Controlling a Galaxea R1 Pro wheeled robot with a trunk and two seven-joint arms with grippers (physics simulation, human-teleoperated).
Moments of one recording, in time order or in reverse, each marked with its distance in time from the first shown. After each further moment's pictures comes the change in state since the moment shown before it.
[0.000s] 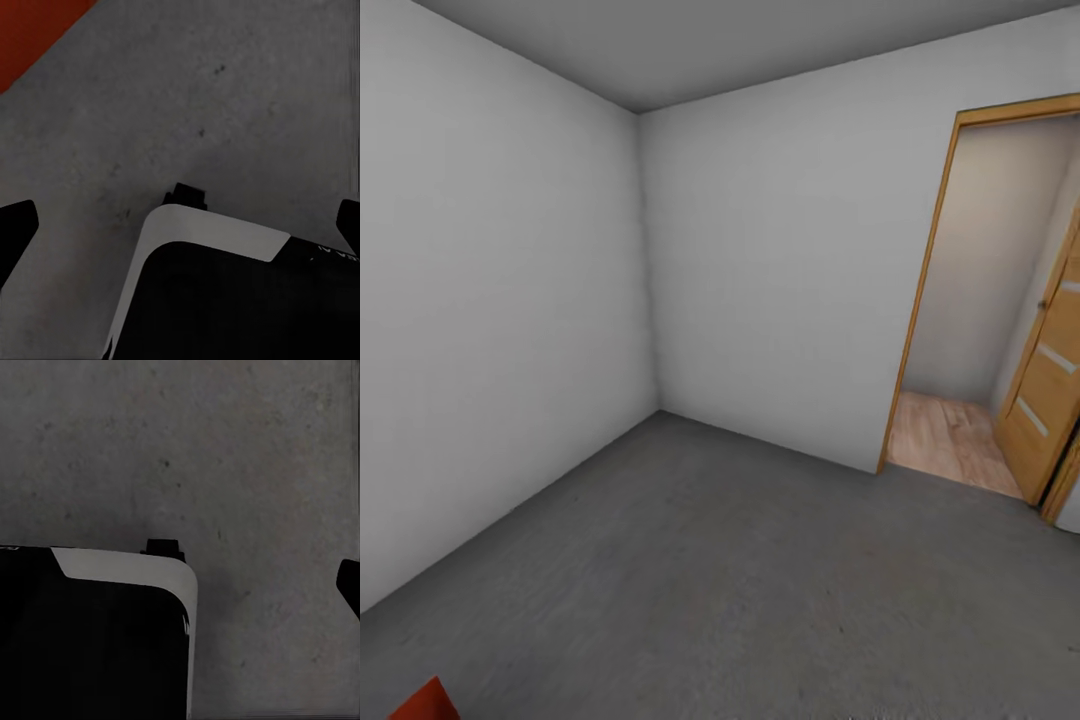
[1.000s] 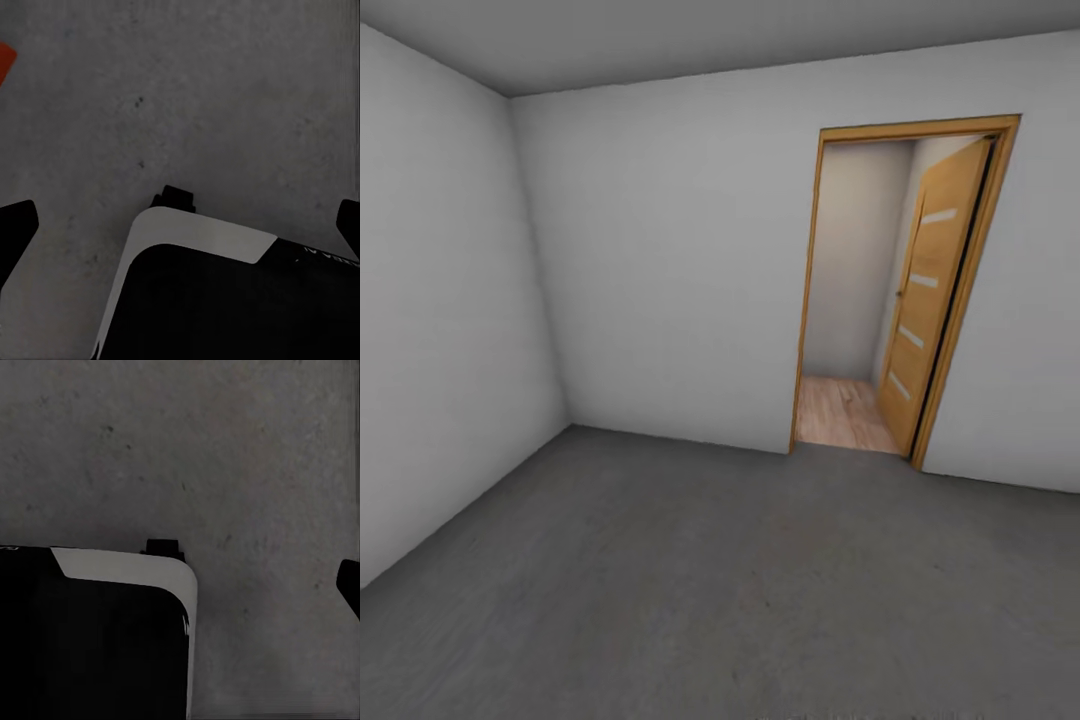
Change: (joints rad) left arm 0.000 -0.015 0.007 -0.012 -0.006 0.000 -0.001; right arm 0.000 0.000 0.000 0.000 0.000 0.000 -0.001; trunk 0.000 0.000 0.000
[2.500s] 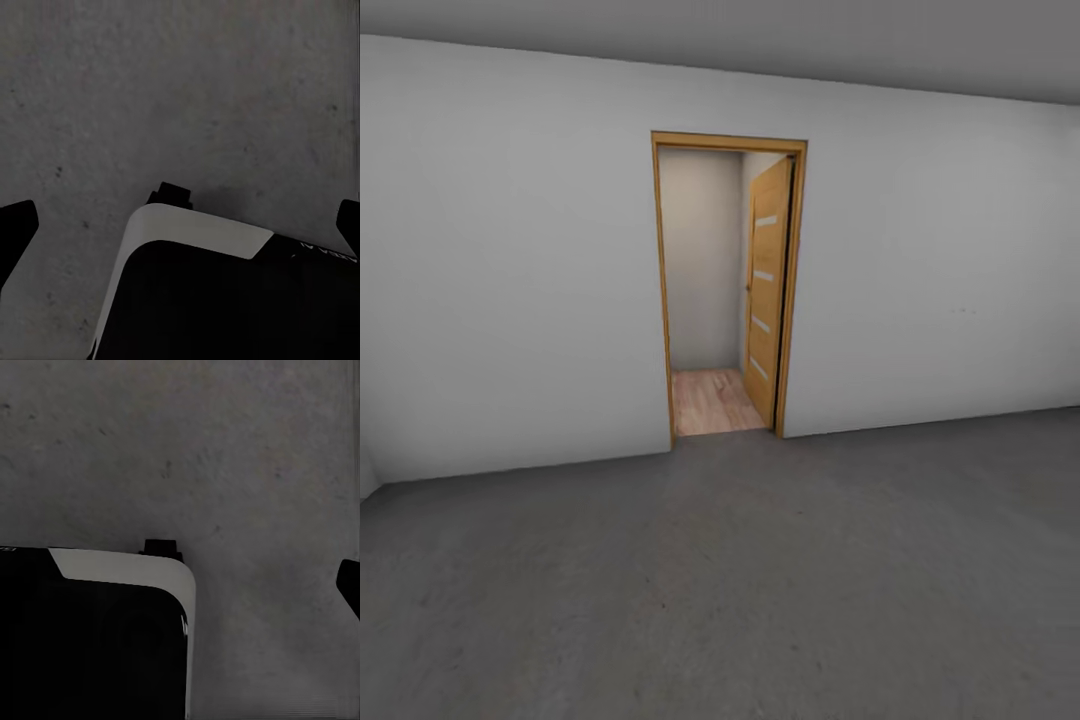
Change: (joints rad) left arm 0.000 -0.007 -0.005 0.005 -0.002 0.000 0.000; right arm 0.000 0.003 0.000 0.000 0.000 0.000 -0.011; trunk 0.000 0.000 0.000
